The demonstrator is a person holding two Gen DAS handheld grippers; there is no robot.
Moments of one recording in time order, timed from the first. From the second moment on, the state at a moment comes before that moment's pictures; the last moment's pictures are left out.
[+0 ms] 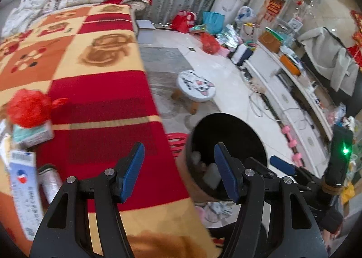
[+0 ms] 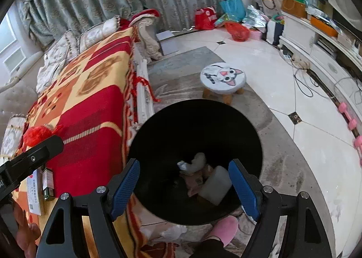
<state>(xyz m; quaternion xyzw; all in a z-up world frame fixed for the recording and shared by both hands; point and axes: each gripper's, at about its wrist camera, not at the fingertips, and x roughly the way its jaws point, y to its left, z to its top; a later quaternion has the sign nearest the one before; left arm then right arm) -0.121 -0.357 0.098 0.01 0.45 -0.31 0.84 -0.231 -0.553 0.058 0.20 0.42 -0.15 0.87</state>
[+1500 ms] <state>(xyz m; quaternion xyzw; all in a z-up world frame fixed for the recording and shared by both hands) -0.031 -0.057 0.058 -0.01 0.45 -0.08 0.89 -0.129 -0.261 0.049 0.11 0.49 0.13 0.86</state>
